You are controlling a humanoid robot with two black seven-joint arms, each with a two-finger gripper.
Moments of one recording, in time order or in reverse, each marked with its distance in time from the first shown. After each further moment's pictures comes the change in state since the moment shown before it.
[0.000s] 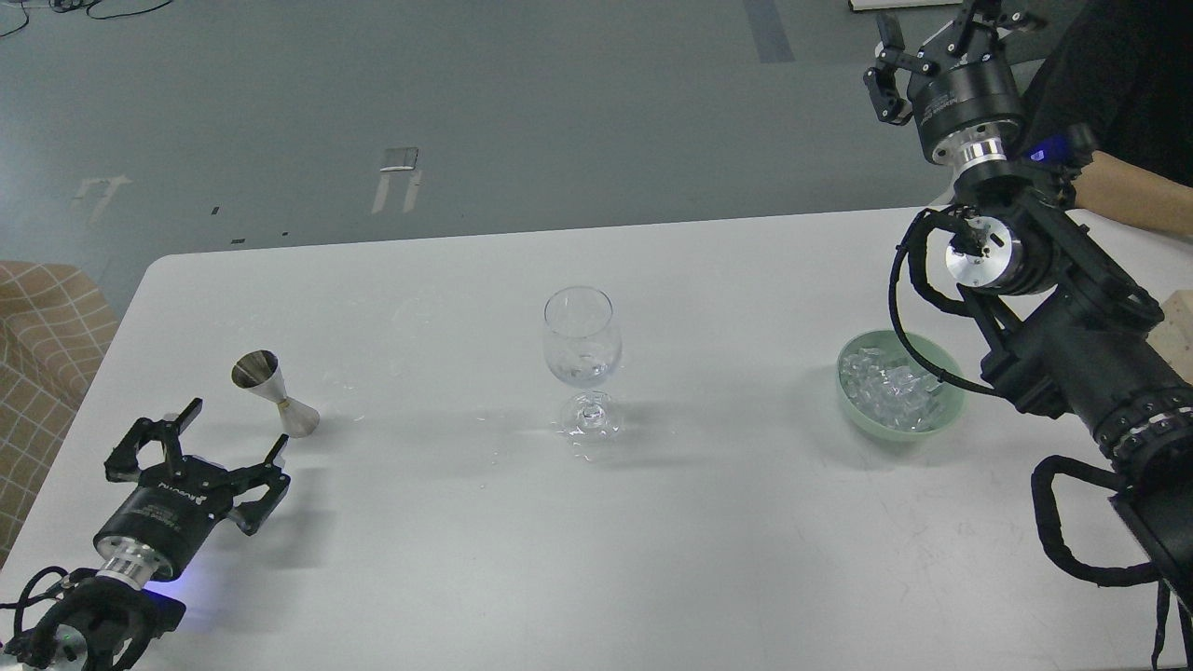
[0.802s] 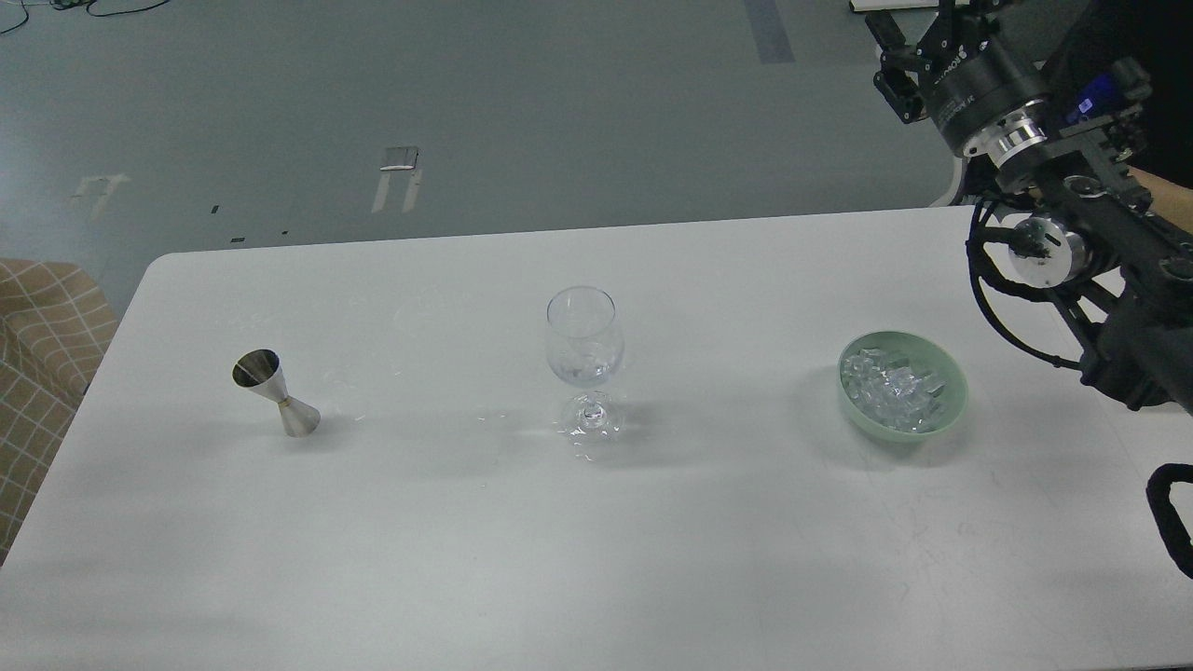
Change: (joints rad) left arm -0.508 0.486 0.070 0.333 0.286 -0.020 -0.266; right arm 0.008 -0.248 -0.298 0.189 -0.145 -0.002 -0.010
